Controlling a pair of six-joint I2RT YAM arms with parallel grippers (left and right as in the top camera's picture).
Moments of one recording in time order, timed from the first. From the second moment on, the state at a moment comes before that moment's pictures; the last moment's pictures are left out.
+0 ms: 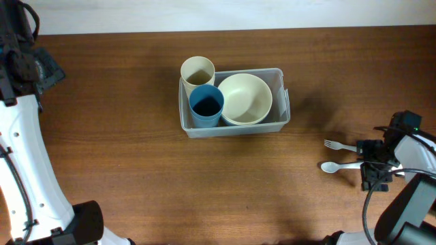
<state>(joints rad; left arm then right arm) 0.20 1.76 2.37 -1.63 -0.49 -0.42 -0.54 1.65 0.96 -0.87 0.01 1.12</state>
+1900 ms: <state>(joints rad) 0.20 1.76 2.37 -1.63 -0.49 -0.42 -0.48 1.74 0.96 -0.81 0.04 1.10</state>
